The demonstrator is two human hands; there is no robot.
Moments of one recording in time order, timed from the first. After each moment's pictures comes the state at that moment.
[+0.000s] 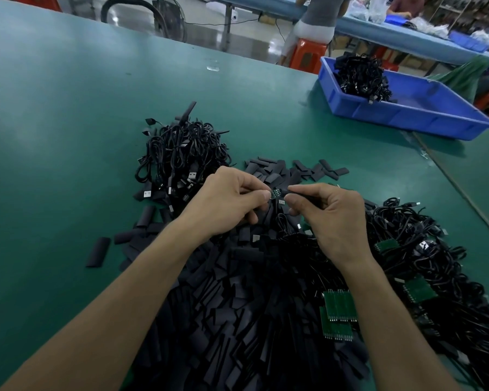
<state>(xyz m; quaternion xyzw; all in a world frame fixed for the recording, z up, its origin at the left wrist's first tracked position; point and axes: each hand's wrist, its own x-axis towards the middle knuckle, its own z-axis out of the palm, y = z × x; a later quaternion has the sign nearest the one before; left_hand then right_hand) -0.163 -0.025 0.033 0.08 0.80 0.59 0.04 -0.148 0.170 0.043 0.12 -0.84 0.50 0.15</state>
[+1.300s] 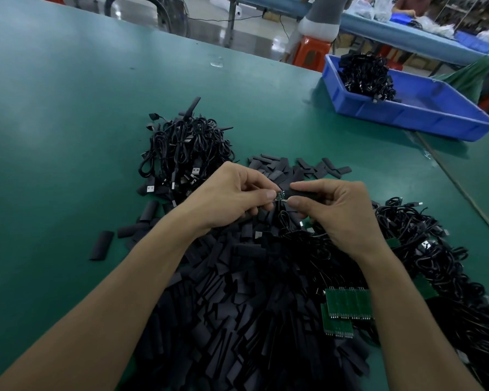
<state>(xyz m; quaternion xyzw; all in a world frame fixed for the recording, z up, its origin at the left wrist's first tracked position) -0.159 -0.031 0.043 0.12 0.77 0.62 0.09 -0.152 0.176 0.054 0.14 -0.83 0.54 0.04</state>
